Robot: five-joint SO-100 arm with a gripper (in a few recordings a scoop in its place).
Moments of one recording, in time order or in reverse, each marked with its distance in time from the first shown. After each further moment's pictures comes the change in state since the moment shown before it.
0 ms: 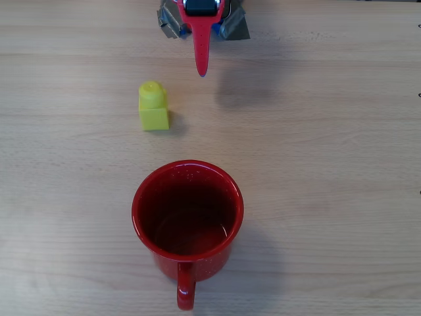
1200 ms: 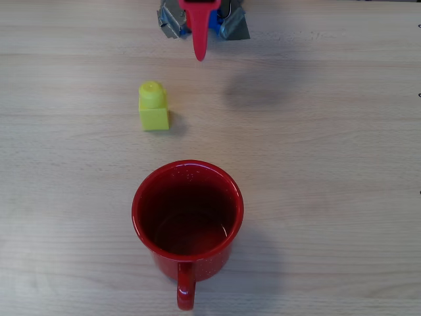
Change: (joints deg) arm 1.1 -20.7 -18.1 5.1 -0.1
